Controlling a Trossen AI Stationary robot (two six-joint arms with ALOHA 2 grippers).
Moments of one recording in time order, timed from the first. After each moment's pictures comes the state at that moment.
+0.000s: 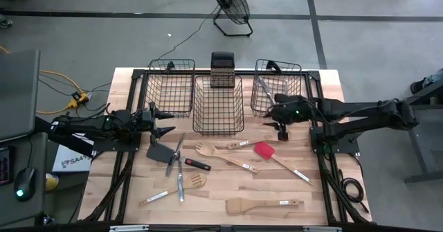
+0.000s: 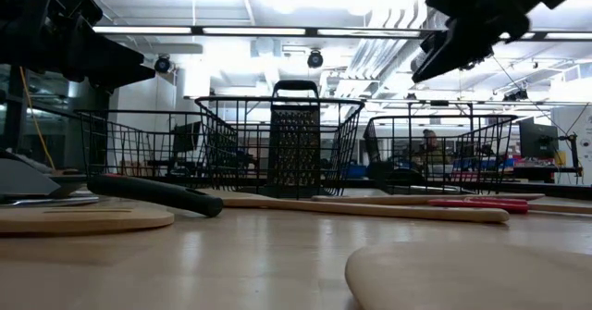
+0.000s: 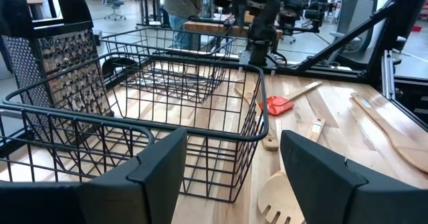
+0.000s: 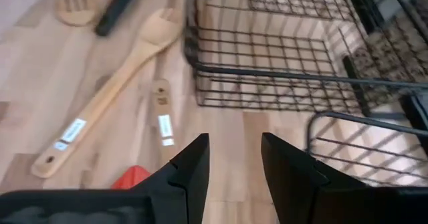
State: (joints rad) left arm -0.05 0.02 0.08 -0.11 -0.23 -0.08; right arm -0.11 0.92 0.64 -0.36 -0.01 -0.16
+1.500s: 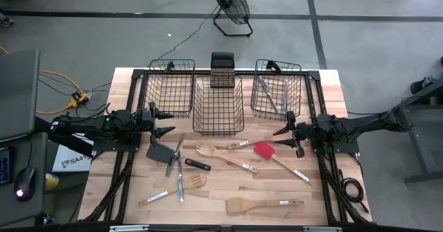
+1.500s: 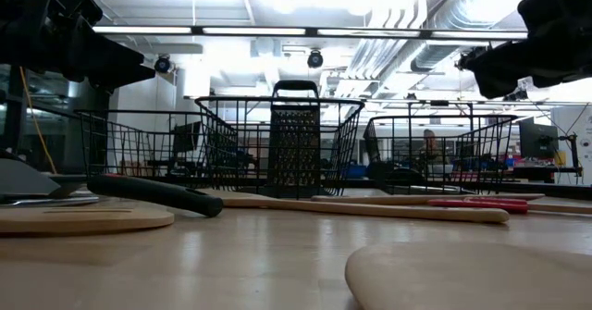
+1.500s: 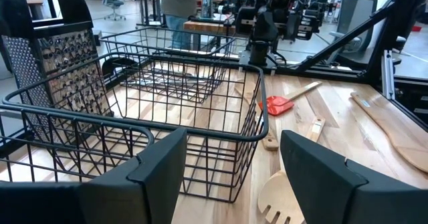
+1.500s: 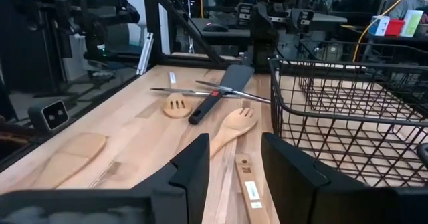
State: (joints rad) left arm -0.05 0.02 0.08 -0.11 -0.23 -0.08; right arm 0.09 0.32 0.01 0.23 -0.08 -0.02
